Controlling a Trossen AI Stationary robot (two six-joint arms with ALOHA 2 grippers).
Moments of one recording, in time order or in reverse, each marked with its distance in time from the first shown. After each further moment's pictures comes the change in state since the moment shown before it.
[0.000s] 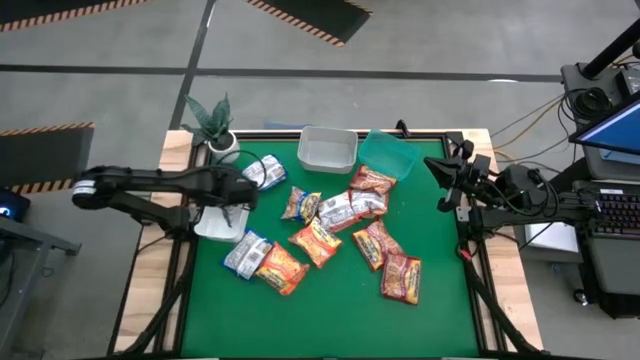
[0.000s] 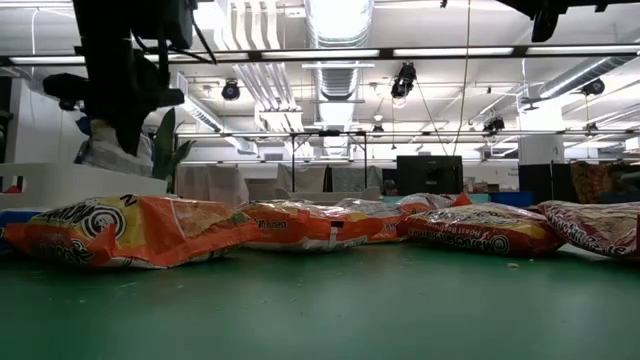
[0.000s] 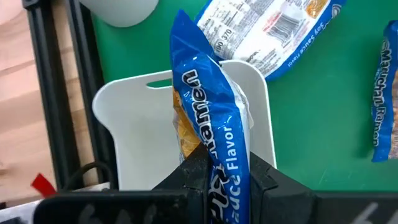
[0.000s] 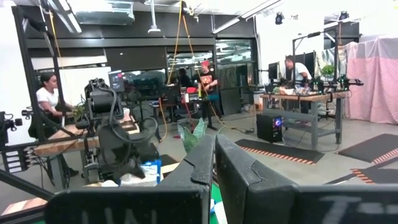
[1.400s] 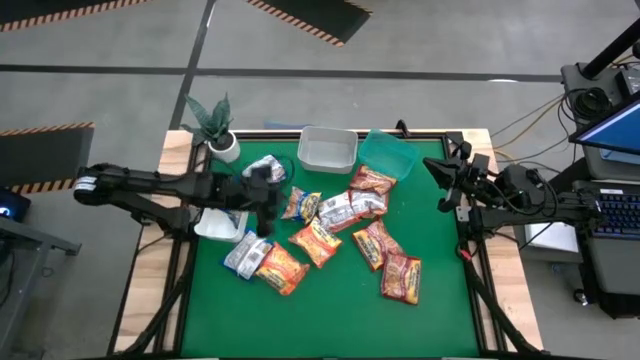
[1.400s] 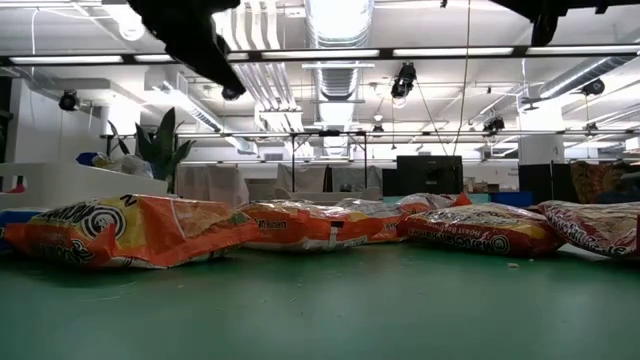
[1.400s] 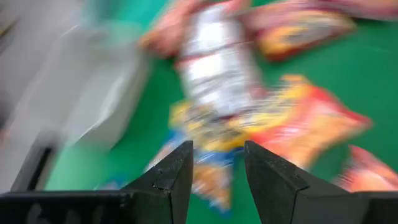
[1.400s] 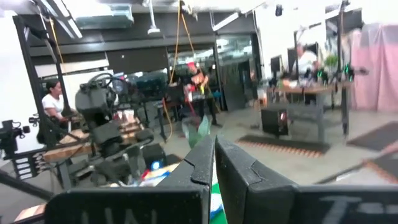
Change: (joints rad) left arm -0.129 0.007 0.068 0.694 0.244 1.258; right arm 0.000 0.003 -0.004 -0.016 0.000 0.076
